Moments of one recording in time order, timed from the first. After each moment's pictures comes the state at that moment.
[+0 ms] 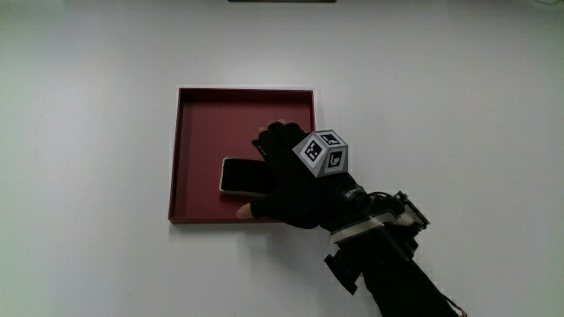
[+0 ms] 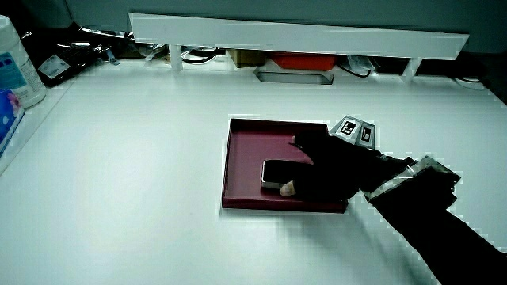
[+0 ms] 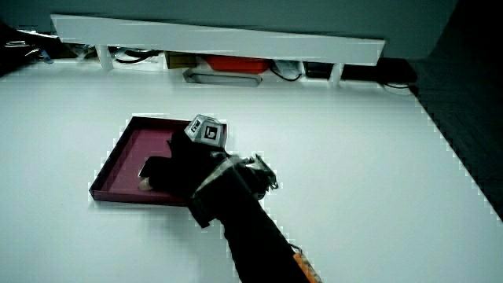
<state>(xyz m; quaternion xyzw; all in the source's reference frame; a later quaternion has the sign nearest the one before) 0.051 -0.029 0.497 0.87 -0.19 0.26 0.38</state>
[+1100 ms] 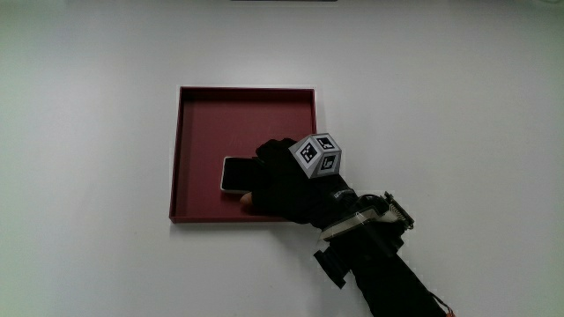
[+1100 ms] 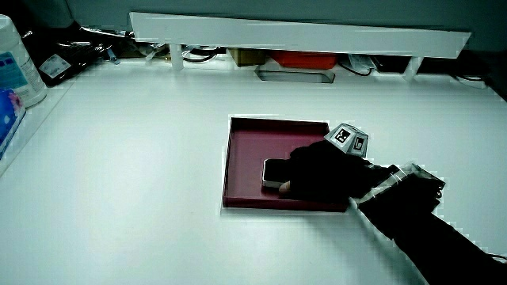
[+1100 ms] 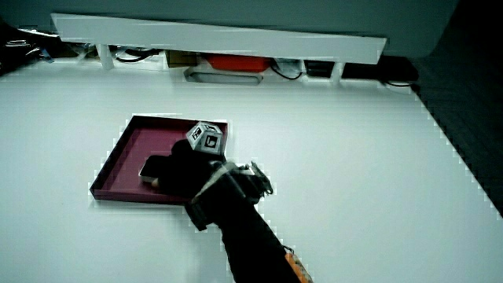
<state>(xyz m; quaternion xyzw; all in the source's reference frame) 0.047 -0.025 0.521 0.88 -0.18 0.28 0.33</state>
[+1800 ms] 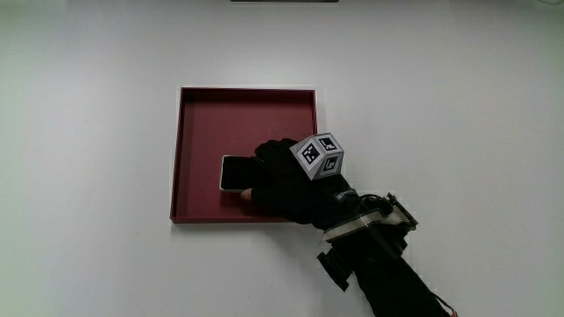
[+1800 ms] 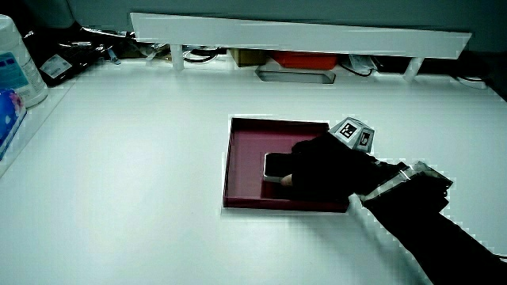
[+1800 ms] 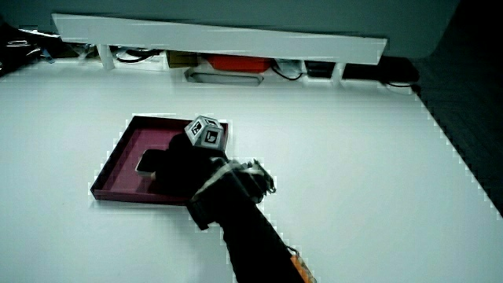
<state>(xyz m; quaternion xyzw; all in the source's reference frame) 0.050 -0.024 0.513 0.89 -0.19 0.29 0.30</state>
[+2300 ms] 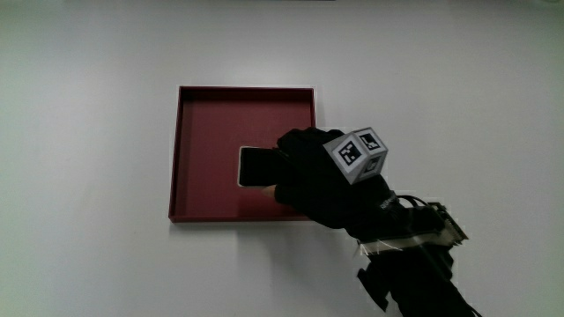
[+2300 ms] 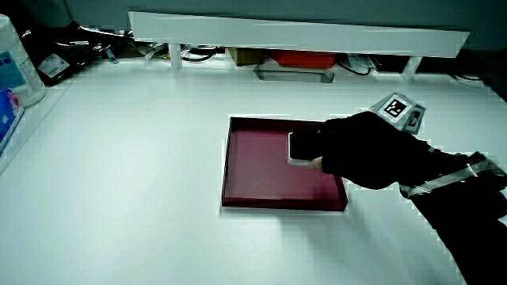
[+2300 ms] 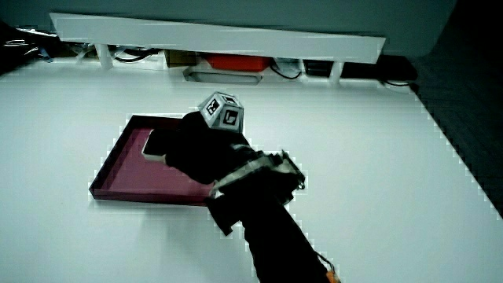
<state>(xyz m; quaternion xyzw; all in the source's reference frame) 0.088 -0.024 0.441 0.88 -0.22 0.33 0.27</state>
